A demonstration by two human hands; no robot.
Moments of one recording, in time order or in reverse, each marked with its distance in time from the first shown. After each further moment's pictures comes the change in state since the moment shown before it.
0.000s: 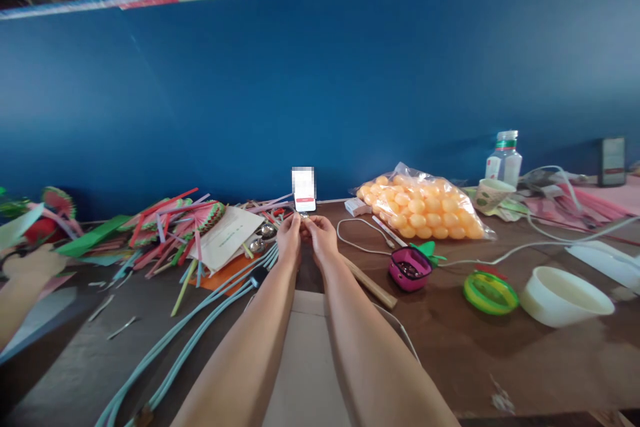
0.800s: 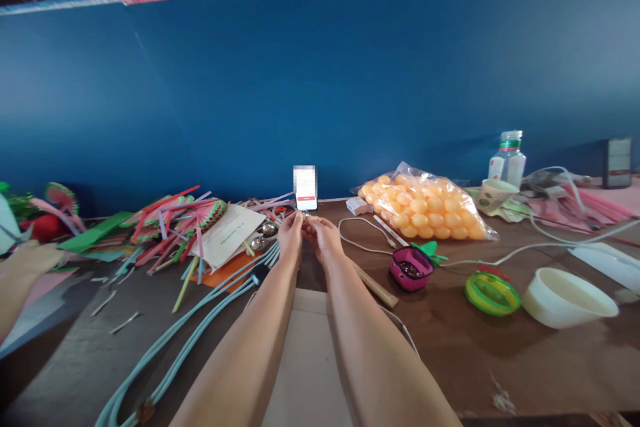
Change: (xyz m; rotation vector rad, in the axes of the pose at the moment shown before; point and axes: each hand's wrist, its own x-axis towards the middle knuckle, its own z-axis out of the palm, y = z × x) left_hand -0.002 0.004 -0.002 0.036 -0.014 0.045; right_hand -0.001 -0.007 -0.002 0.084 -0.032 0.113
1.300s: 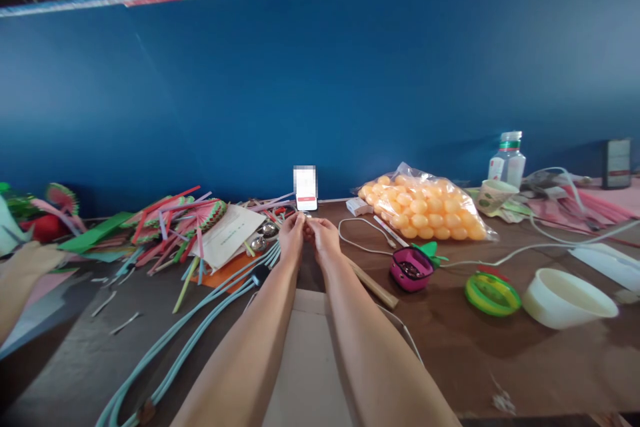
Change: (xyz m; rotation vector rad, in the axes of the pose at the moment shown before) left_hand -0.006 0.008 0.001 0.025 0.005 -0.015; right_hand -0.001 0.002 0.005 -0.083 0.086 -0.042
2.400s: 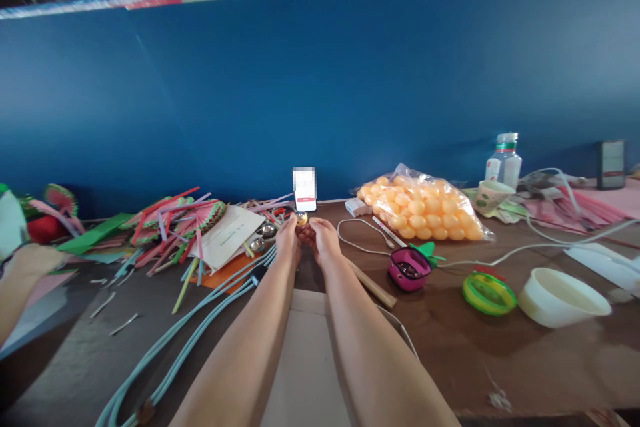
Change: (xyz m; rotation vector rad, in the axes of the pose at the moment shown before) left_hand 0.003 -0.001 0.003 -0.228 0.057 -0.212; right_hand -0.001 -0.002 -0.005 0.064 -0.066 0.069
